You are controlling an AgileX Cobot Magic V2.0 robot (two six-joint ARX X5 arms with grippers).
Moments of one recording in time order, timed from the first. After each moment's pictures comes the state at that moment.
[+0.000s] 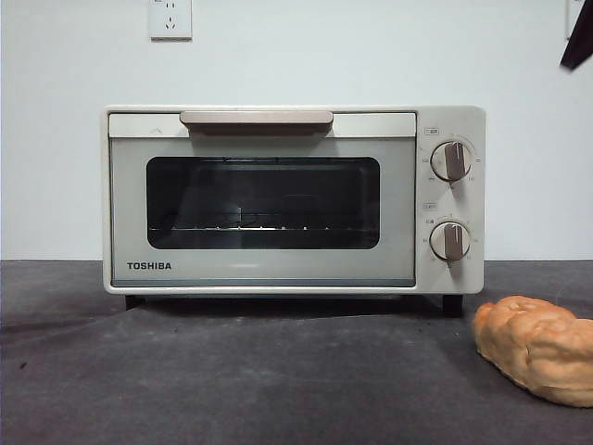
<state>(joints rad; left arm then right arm) -0.06 0.71 0.87 -0.80 0.44 0.00 0.20 0.82 0.86 -0.85 -0.36 0.07</state>
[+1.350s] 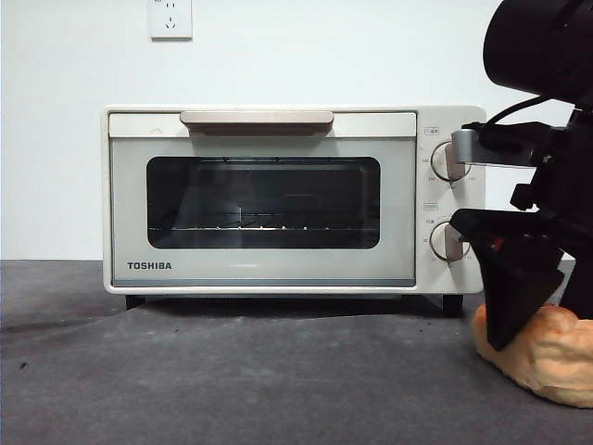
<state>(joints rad) -0.06 0.71 0.87 -0.80 0.44 0.01 0.56 1.30 0.61 -0.37 0.06 0.32</state>
